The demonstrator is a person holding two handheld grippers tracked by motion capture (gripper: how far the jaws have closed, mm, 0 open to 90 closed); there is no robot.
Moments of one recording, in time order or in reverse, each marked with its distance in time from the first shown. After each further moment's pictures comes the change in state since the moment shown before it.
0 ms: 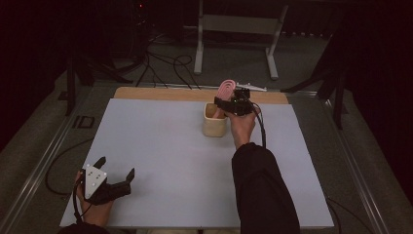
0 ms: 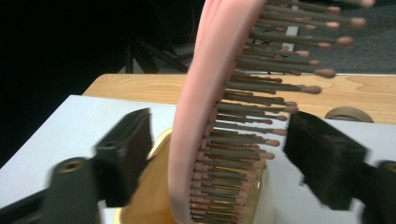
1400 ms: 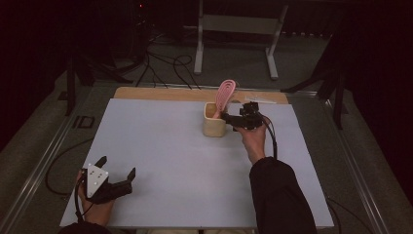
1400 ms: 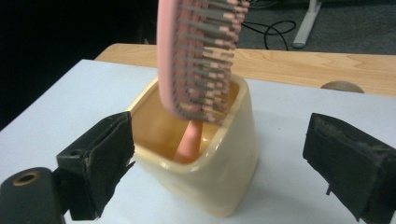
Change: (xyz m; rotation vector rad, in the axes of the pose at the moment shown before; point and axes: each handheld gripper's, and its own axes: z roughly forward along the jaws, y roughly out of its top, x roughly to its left) left arm -0.002 0.000 0.003 0.009 0.005 0.005; right arm -0.018 -0.032 -0.034 0.040 0.063 -0.077
